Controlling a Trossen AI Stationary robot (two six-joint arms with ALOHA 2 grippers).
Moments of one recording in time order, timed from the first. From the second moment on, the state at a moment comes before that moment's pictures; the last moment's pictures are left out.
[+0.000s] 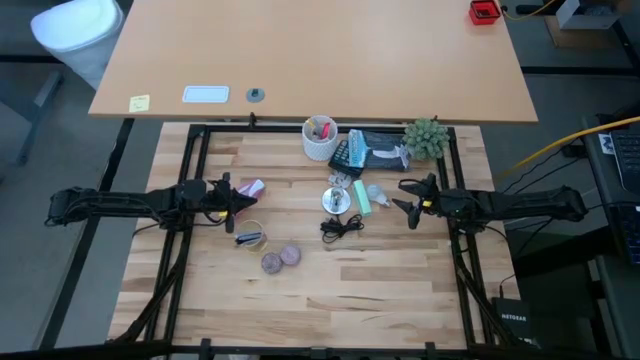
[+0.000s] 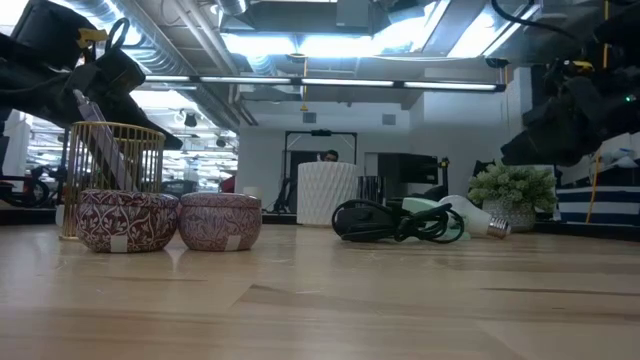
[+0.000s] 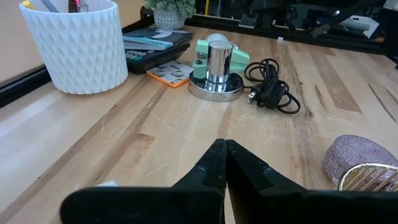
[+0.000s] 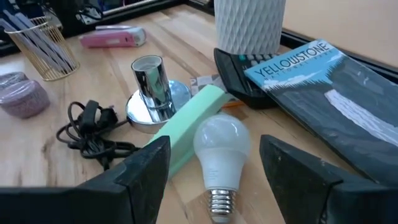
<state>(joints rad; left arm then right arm) 0.14 0.43 0.01 0.14 -0.09 -0.10 0.06 0.28 0.10 -0.24 0.45 0.34</state>
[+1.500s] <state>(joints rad) 0.14 0.02 0.01 0.02 -0.09 -0.10 0.06 0.00 0.10 -0.23 0.45 0.34</state>
